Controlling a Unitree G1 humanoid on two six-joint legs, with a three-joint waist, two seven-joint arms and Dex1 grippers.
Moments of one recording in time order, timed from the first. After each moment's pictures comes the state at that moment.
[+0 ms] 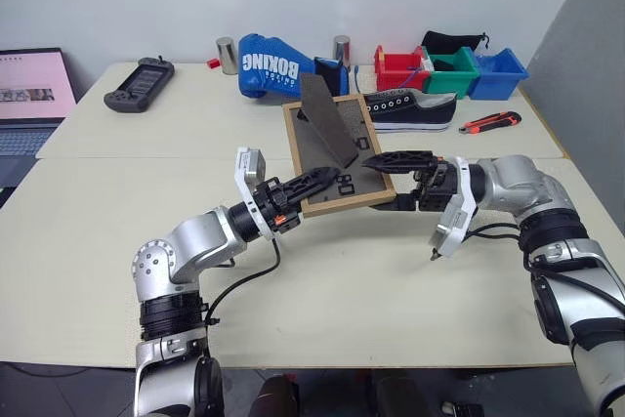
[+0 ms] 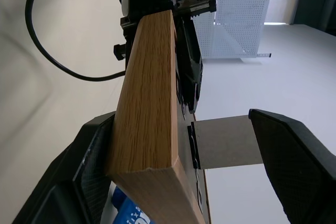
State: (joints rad) left arm -0.52 0.24 0.36 0.05 -1.94 1.28 0.22; right arm -0.98 -0.55 0.12 0.81 -0.58 -1.61 0.47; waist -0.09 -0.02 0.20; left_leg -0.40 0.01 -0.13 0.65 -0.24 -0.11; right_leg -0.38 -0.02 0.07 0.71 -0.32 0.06
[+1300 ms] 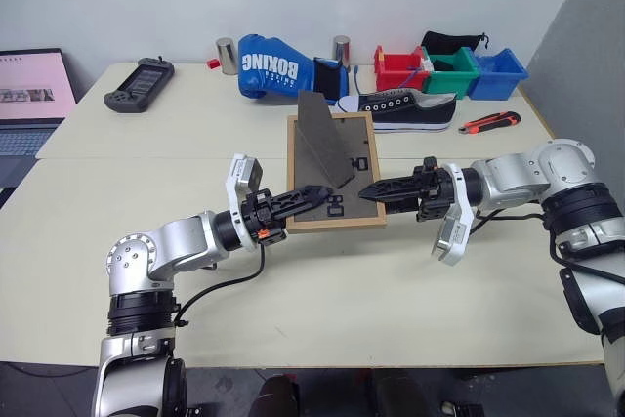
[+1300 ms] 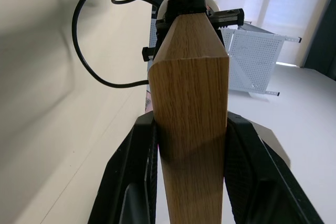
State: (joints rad) left arm -0.51 0.44 0.25 0.13 -1.97 1.37 0.03; right arm -1.07 -0.70 0.35 0.66 -1.28 -1.57 -0.39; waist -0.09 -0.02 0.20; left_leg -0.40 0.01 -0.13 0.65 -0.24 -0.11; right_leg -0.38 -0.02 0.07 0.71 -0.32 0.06
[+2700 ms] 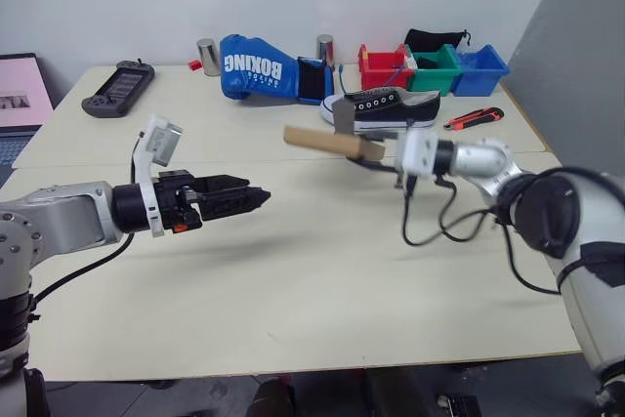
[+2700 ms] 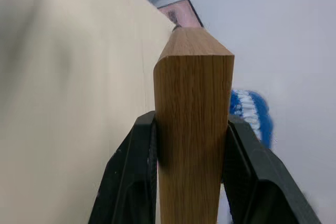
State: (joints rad) left arm -0.43 1.03 0.31 -0.22 -1.36 1.17 -0.53; right arm -1.59 -0.43 -0.52 2.06 -0.63 -1.04 1.07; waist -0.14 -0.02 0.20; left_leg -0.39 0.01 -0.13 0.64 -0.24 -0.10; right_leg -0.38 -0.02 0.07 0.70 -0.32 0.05
